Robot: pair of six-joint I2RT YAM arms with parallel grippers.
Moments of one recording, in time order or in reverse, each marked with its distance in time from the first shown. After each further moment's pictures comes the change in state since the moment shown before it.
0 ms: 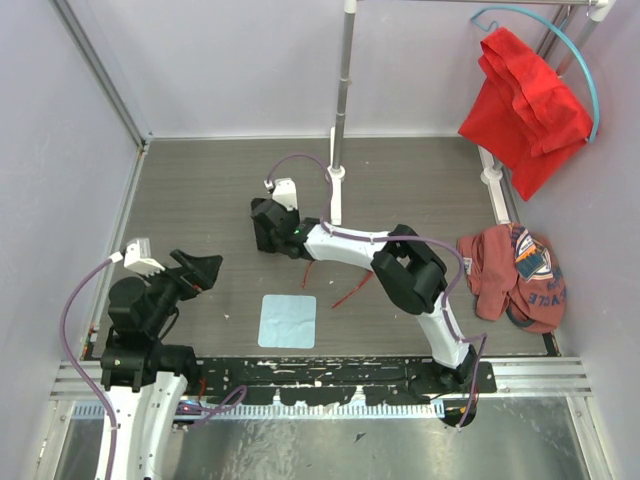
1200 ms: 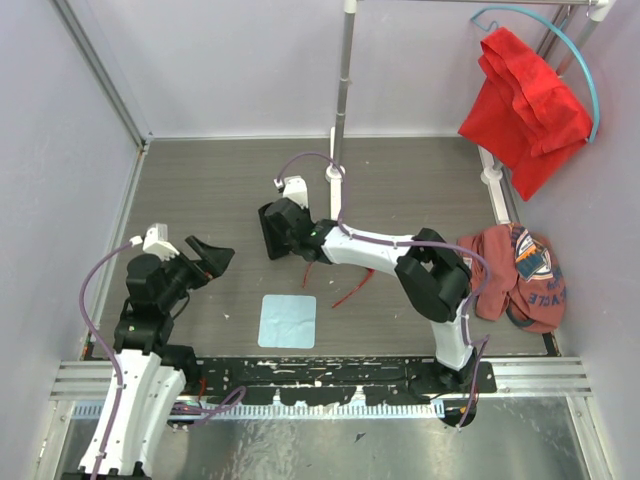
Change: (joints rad) left arm 0.000 0.246 -0.081 0.209 0.075 -0.041; right arm -0.014 -0.161 -0.164 0.043 -0.041 -0.061
